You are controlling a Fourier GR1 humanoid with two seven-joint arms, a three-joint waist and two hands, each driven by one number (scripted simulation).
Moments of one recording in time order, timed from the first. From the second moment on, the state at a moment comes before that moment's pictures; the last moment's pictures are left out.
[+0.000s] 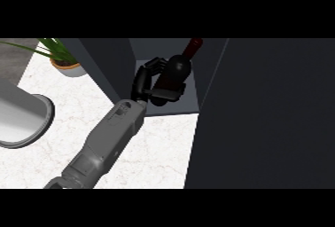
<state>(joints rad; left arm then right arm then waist) -0.89 0.00 -0.28 -0.49 0.37 0.35 -0.43 0.15 -0.60 0.70 -2.50 0.04 -0.64 0.18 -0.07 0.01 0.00</state>
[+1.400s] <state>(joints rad) -1.13 0.05 -0.17 -0.11 0.42 0.45 -0.54 0.21 -0.61 0.72 -2.49 0.01 -0.58 0.05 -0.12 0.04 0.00</state>
